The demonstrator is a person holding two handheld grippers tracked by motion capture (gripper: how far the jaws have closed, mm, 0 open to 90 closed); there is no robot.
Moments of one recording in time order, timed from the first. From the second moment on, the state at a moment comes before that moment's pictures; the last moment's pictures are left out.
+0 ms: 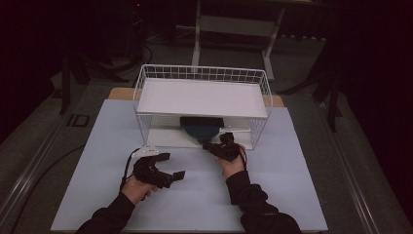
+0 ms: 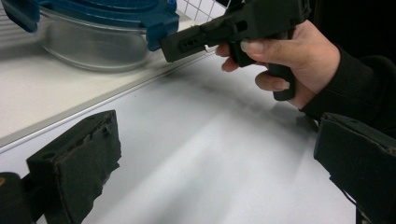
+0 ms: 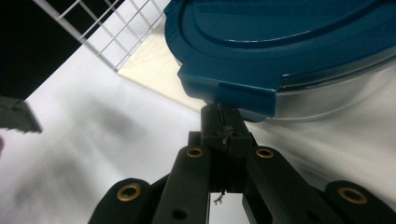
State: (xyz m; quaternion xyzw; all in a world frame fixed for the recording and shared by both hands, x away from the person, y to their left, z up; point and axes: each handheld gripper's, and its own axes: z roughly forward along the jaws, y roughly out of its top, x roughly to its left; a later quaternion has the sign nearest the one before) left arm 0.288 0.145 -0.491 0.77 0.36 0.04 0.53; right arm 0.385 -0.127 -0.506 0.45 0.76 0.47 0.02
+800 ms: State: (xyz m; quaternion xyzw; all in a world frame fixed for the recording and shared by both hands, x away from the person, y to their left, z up) left arm 0.275 0.142 -0.484 0.77 0.33 0.05 0.54; right arm 0.327 -0.161 -0.501 0.38 0.77 0.52 0.02
